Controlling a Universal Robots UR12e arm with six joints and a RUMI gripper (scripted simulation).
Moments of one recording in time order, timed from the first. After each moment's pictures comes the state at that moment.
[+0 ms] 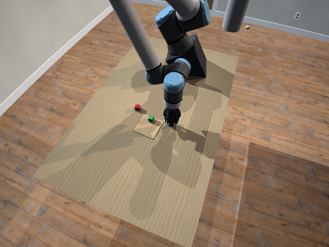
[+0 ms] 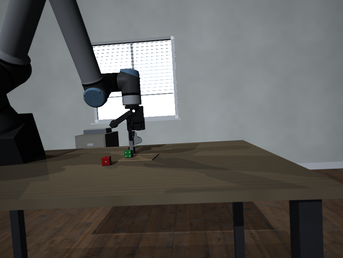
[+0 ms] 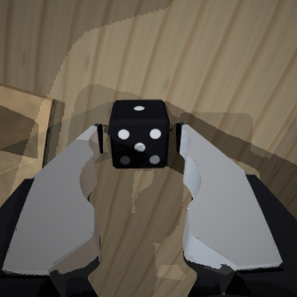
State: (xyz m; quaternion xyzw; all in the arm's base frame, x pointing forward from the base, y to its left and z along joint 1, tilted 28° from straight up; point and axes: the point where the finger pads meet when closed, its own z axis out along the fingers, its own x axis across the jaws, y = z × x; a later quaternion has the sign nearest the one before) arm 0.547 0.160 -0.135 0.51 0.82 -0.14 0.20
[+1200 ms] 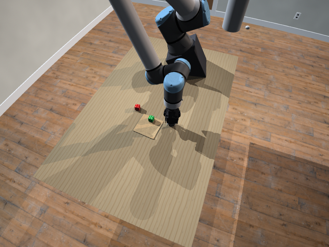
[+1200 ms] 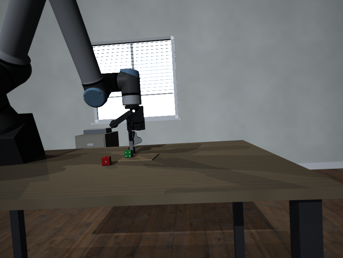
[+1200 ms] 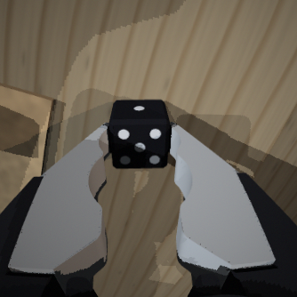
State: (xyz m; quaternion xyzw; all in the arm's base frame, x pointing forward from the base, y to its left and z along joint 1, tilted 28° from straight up) arm 0.547 0.160 -0.135 0.51 0.82 -0.14 0.20
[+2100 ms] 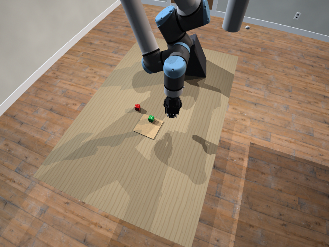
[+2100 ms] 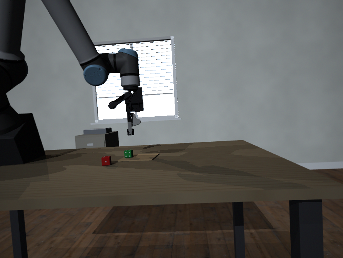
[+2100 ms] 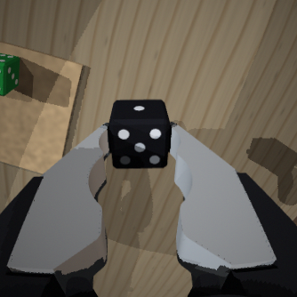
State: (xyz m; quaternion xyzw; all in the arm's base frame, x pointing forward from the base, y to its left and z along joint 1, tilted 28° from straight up) arm 0.531 0.198 -0.058 0.51 0.82 -0.14 0.20
